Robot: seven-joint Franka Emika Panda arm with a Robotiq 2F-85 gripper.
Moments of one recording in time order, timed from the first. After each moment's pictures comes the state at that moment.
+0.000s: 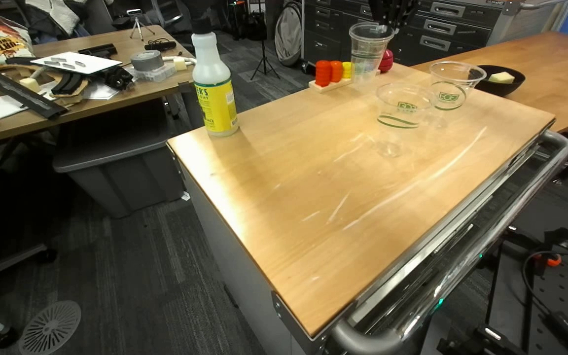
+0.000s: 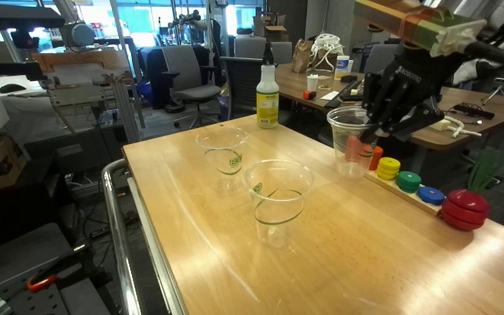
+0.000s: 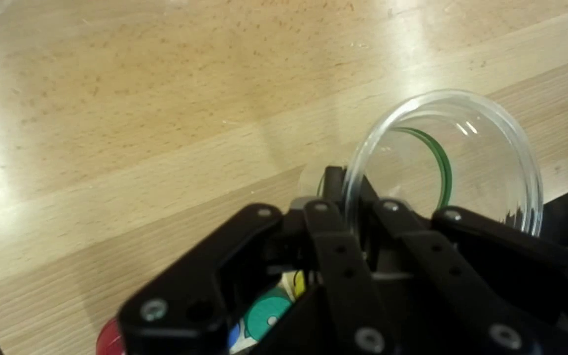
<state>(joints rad) -0.37 0.50 -0.17 -1.43 0.30 1.66 -0.07</state>
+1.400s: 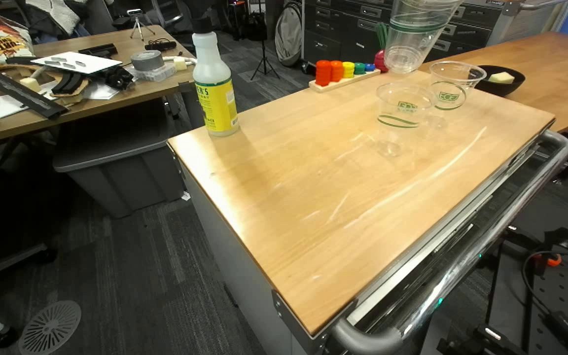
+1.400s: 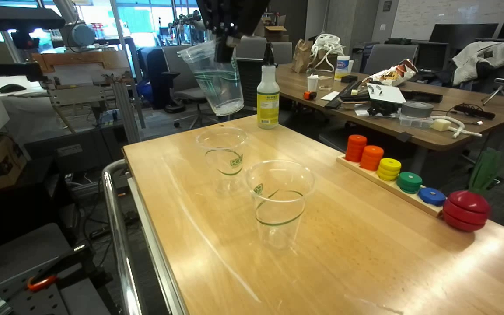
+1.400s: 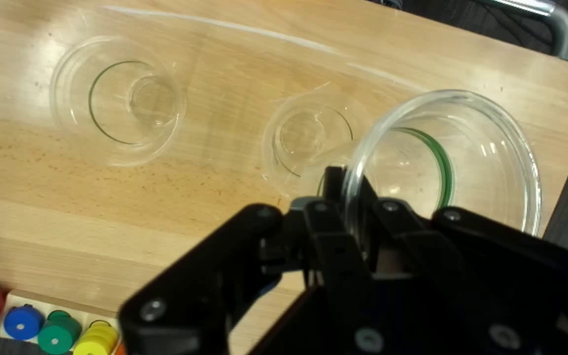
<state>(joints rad) -0.07 -0.16 -0.06 -1.99 -0.01 1.64 -0.13</state>
